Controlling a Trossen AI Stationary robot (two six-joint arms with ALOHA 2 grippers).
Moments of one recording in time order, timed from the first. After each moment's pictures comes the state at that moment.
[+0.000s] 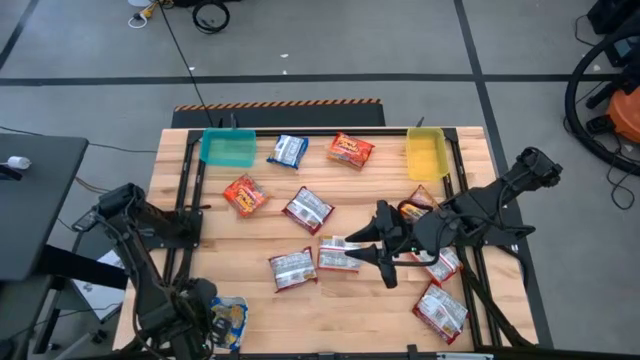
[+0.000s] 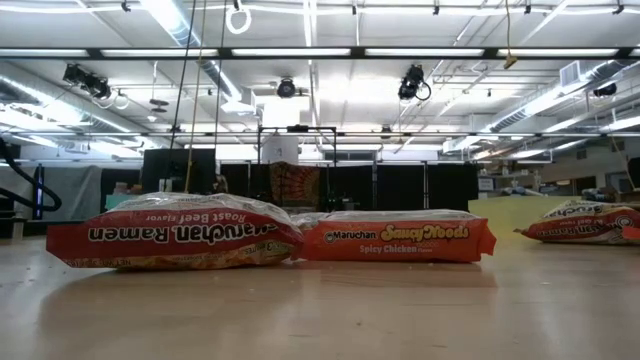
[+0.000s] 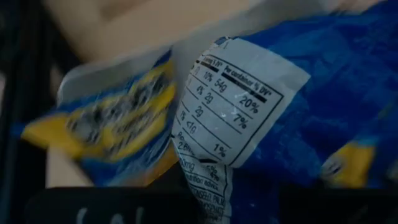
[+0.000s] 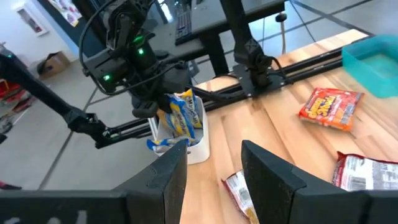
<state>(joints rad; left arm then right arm) -1.07 1.65 1.40 -1.23 0.03 -2.19 0.54 1.38 1.41 -0.39 0.46 0.55</state>
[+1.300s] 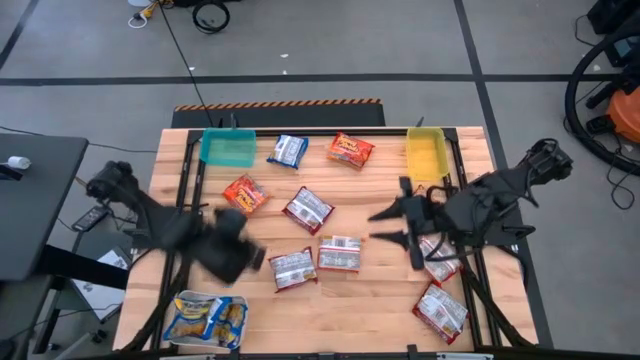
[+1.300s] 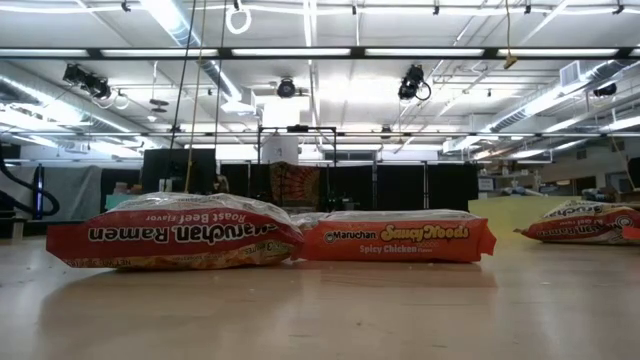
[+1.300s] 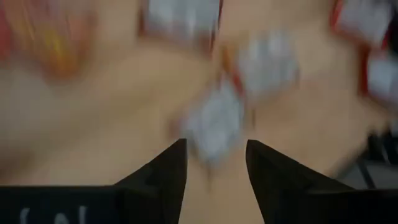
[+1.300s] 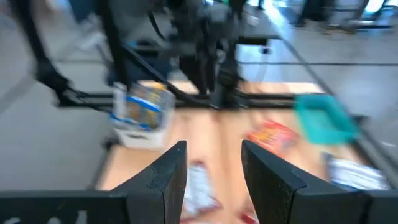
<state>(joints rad) -0.55 1.40 1.51 -1.31 -0.51 -1.59 0.52 1.21 1.41 -0.57 0.49 0.18</state>
